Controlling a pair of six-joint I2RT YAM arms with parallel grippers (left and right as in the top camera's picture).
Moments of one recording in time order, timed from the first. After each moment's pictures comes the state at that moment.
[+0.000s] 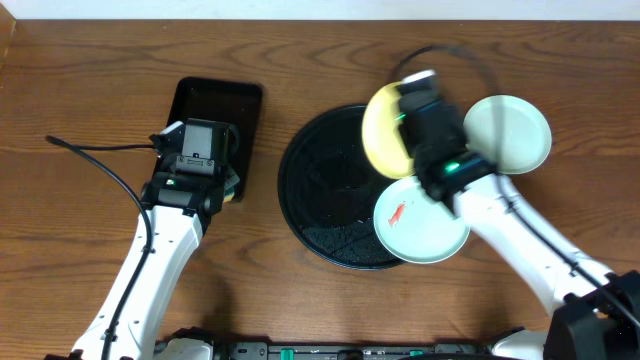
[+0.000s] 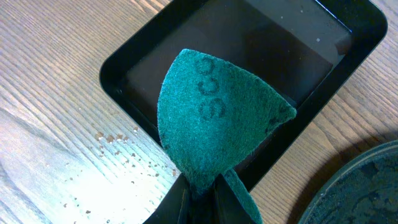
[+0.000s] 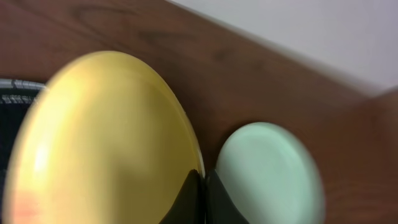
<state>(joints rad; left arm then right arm) -0.16 1.31 0.95 -0.73 -0.35 -0.73 0.42 1.56 1.08 -0.26 0.49 -0.03</state>
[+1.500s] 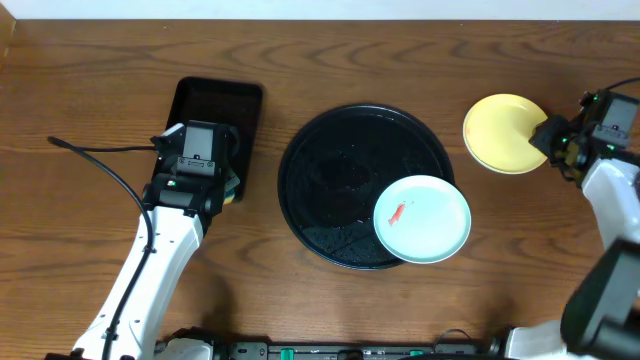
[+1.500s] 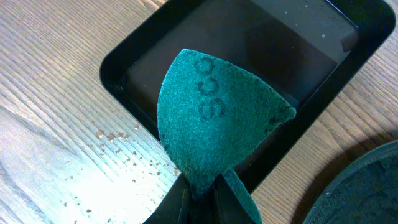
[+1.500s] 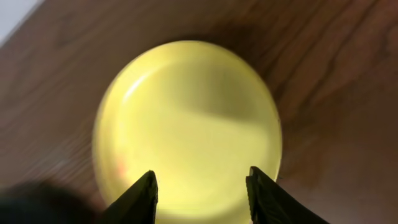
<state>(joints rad) -0.16 1.31 0.94 -0.72 -0.35 -0.73 -0.33 1.64 1.08 -0.36 -0.16 0.37</state>
